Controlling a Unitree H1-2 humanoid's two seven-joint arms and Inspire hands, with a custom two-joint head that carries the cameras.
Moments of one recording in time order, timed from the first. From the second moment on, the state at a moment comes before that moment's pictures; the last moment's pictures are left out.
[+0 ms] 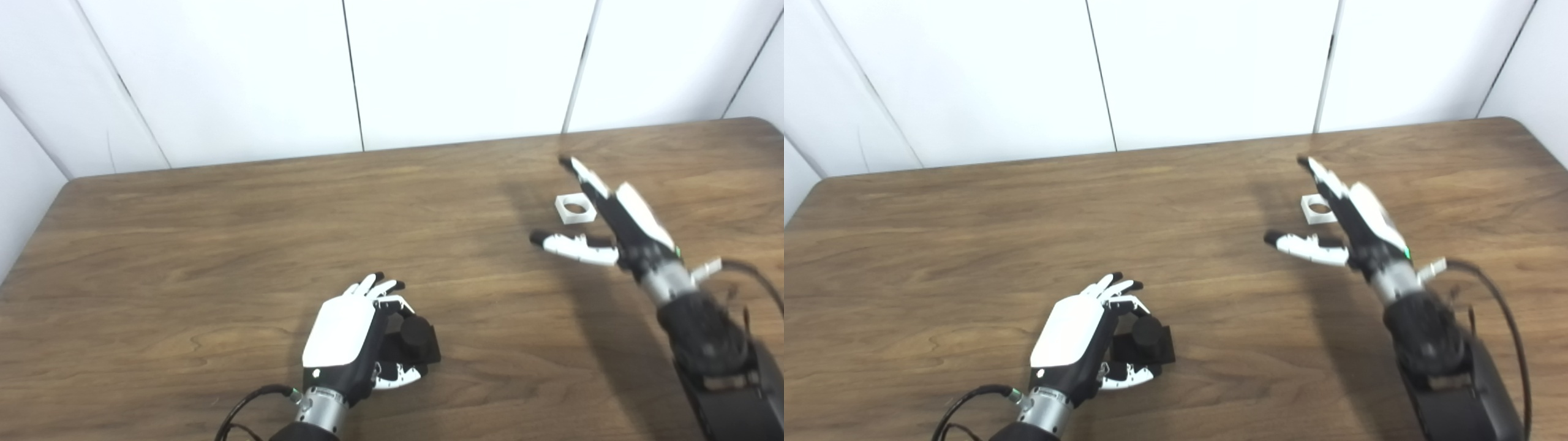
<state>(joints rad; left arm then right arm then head) 0.09 0.07 -0.49 -0.40 1.06 0.28 -0.17 -0.28 -0.43 0.07 -0.18 -0.48 0.18 0.17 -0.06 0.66</state>
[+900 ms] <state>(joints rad) 0.09 0.06 -0.47 -0.38 1.05 0.25 -0.15 -0.53 -0.59 0.23 0.28 -0.64 0.17 0.27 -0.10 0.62</state>
